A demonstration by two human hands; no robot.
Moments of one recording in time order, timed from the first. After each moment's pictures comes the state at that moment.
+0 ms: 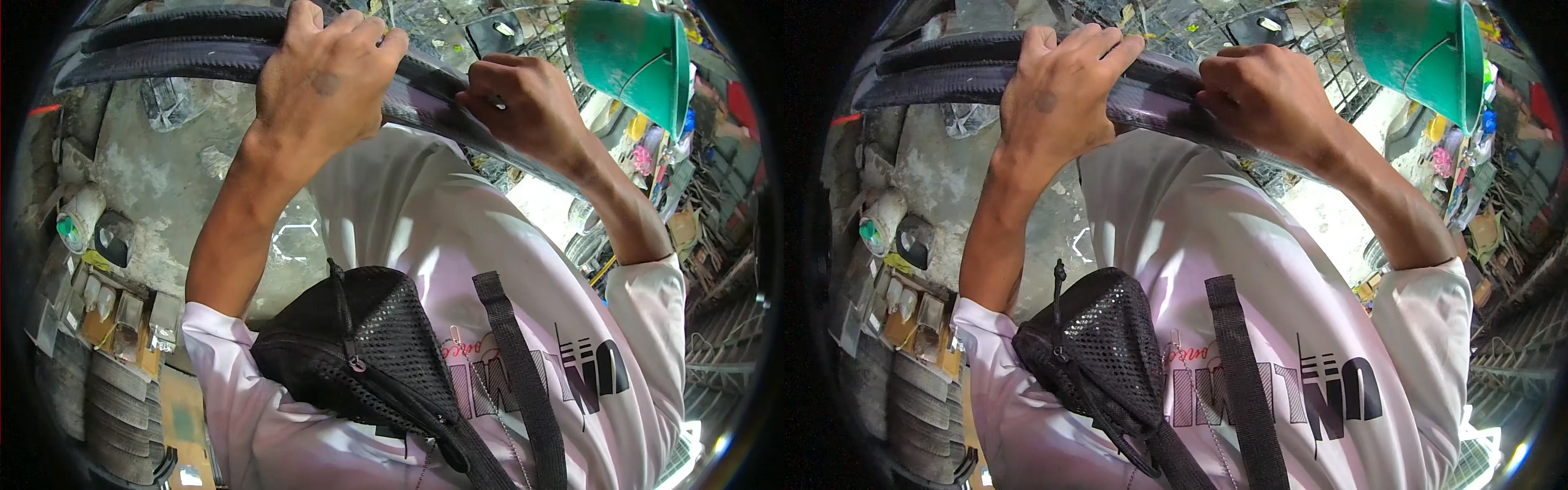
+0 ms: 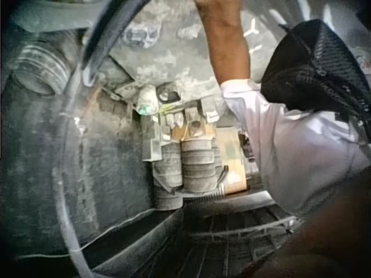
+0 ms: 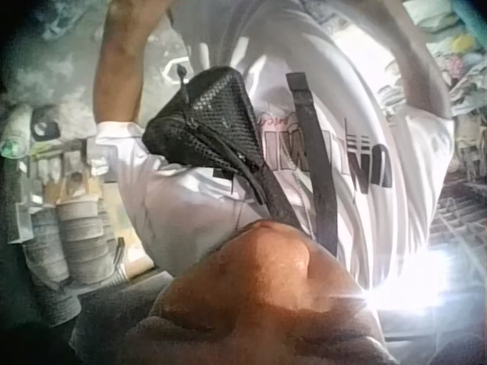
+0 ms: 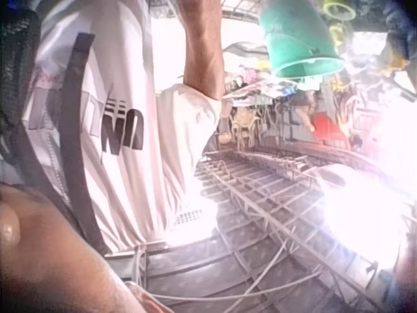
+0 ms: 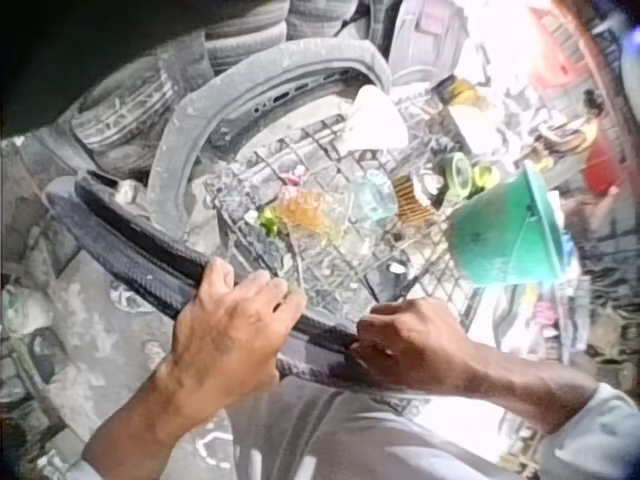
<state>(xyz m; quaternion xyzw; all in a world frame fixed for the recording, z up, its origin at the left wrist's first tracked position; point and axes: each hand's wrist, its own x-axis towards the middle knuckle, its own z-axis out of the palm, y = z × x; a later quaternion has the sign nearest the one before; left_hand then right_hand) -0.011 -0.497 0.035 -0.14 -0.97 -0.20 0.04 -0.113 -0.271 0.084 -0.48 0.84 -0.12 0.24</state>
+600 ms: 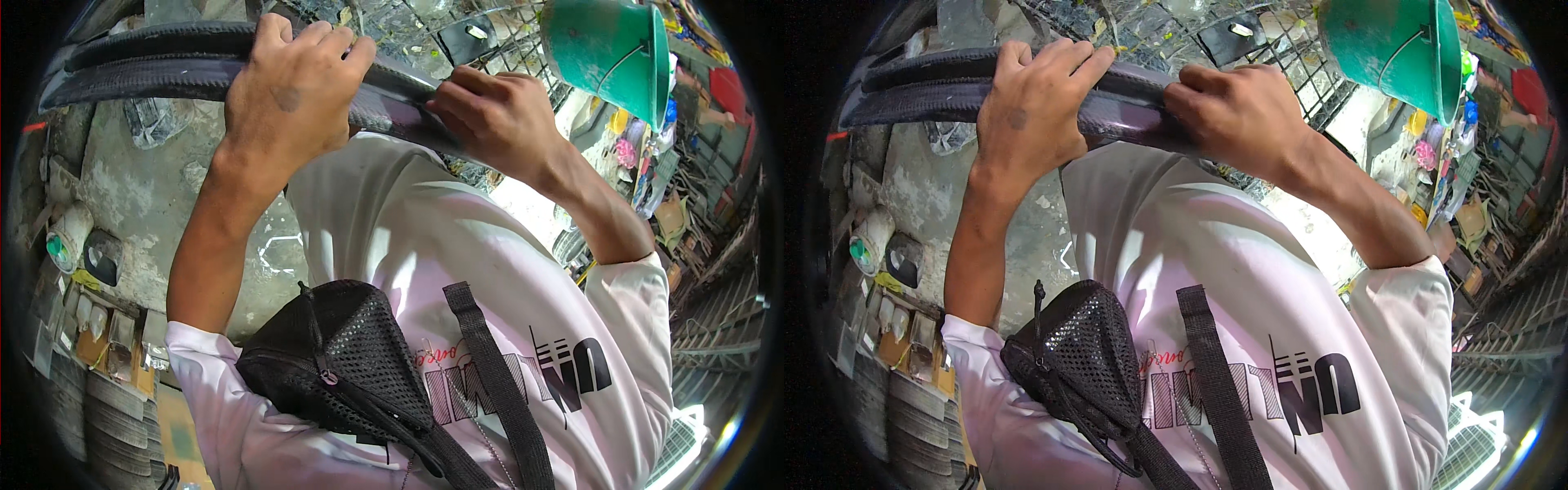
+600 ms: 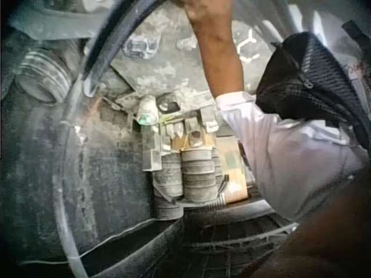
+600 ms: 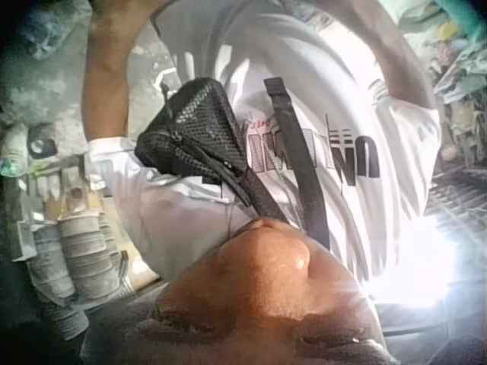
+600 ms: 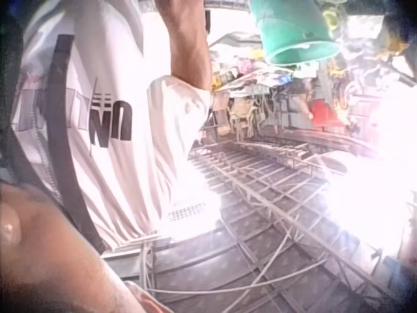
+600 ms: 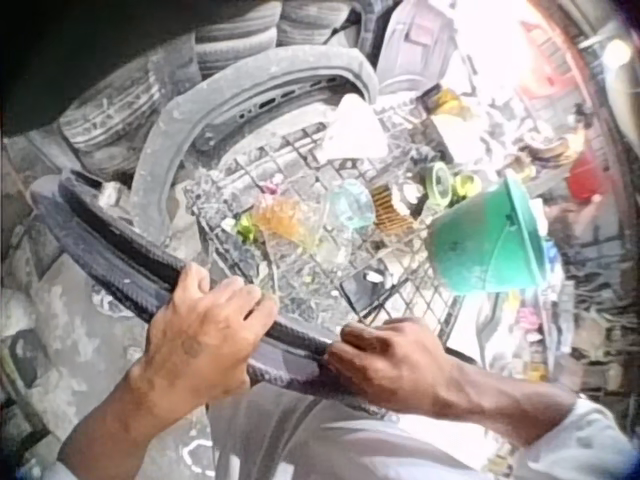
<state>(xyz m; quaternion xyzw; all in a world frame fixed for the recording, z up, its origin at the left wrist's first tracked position) -0.015 -0.499 0.028 -0.14 -0.98 -0.17 0.02 -0.106 -0.265 0.086 -0.54 0.82 -0.08 0.16</state>
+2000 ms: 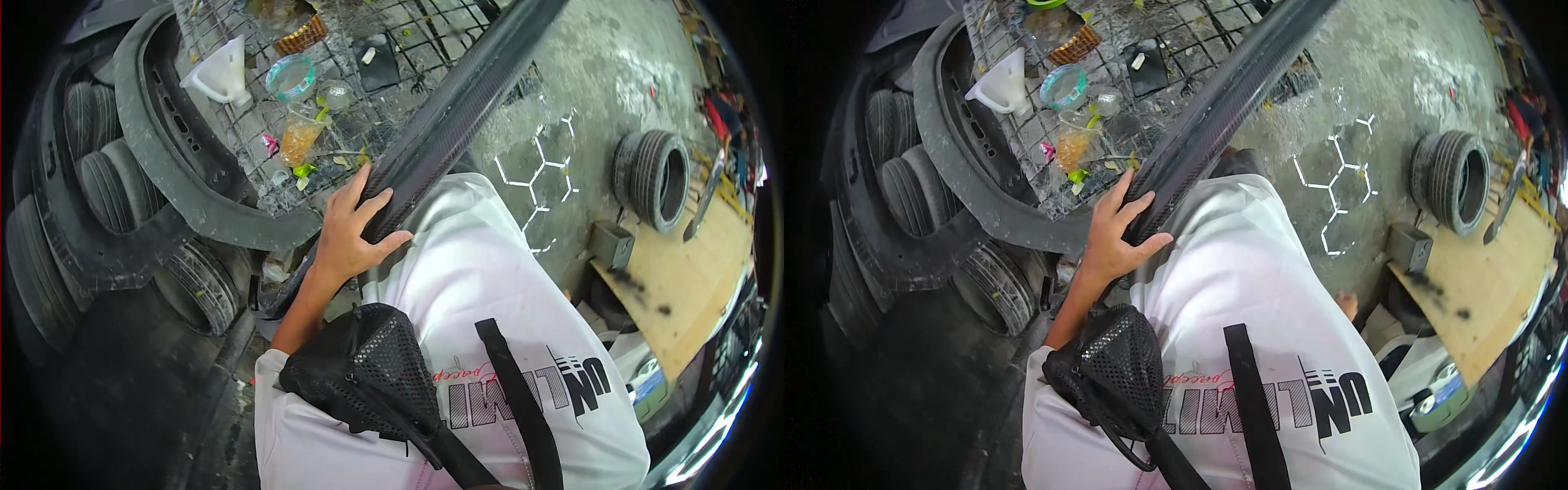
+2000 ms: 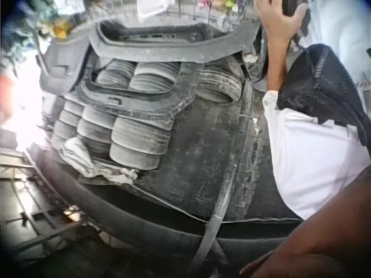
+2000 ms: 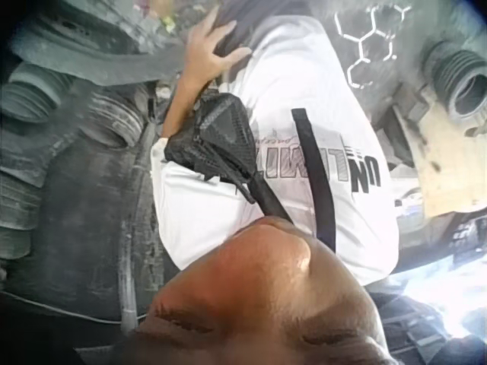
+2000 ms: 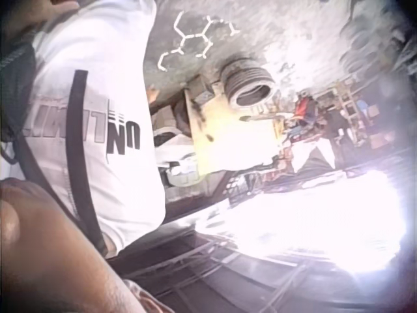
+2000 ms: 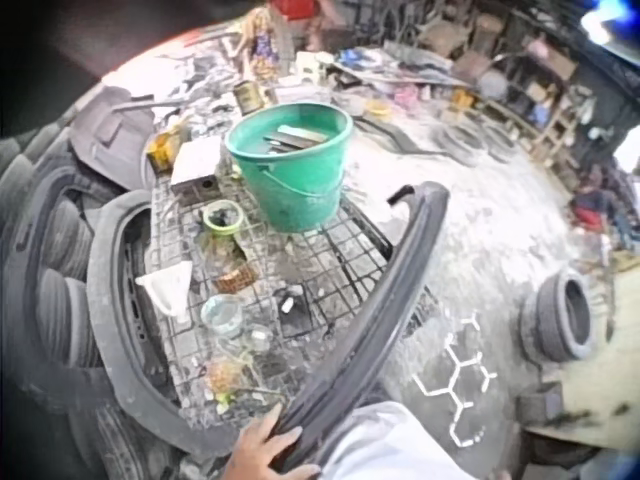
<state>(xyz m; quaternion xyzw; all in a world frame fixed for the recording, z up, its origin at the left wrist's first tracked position) -0.093 -0.558 0.026 -0.49 -0.74 -0.36 -0.29 0.635 -0.437 -0.133 0.81 0.53 -0.11 0.22</state>
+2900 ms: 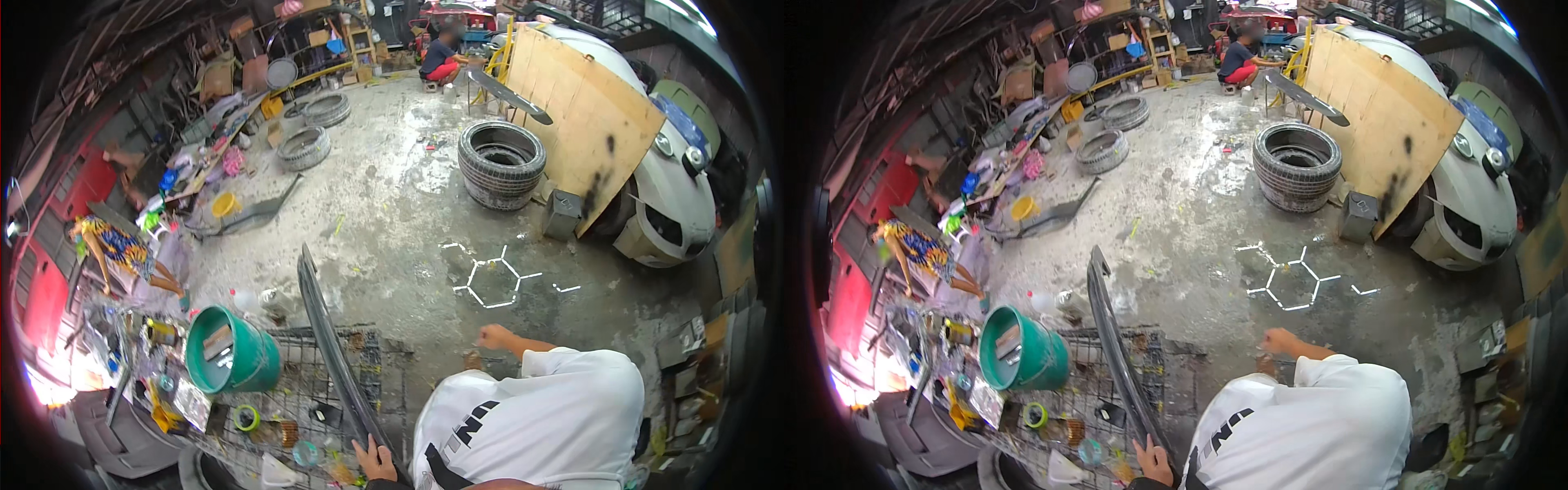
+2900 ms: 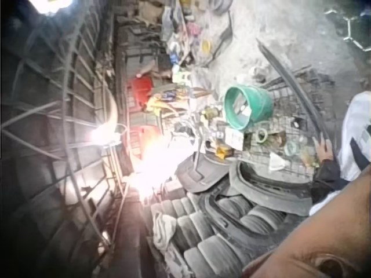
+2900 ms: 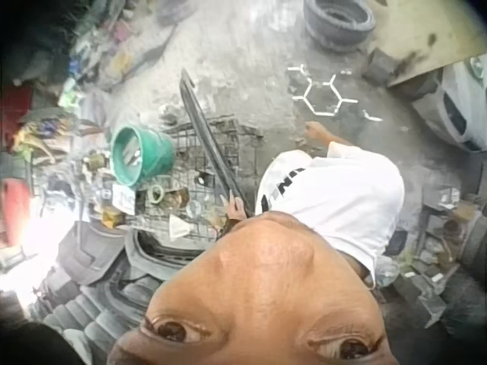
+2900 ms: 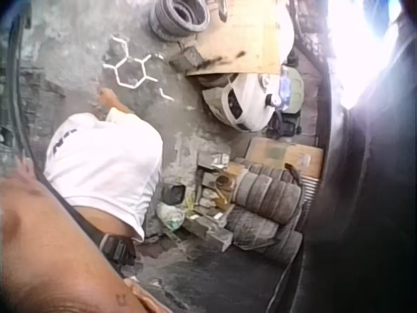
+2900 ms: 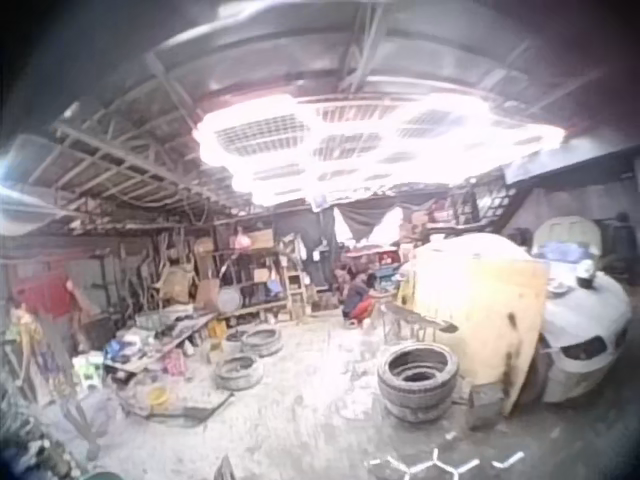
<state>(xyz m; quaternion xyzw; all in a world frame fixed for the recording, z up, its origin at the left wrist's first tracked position) -0.146 -0.521 -0.048 -0.54 -0.72 -0.27 -0.35 0.353 -0.330 -0.169 0.70 0.63 -0.34 -0.08</state>
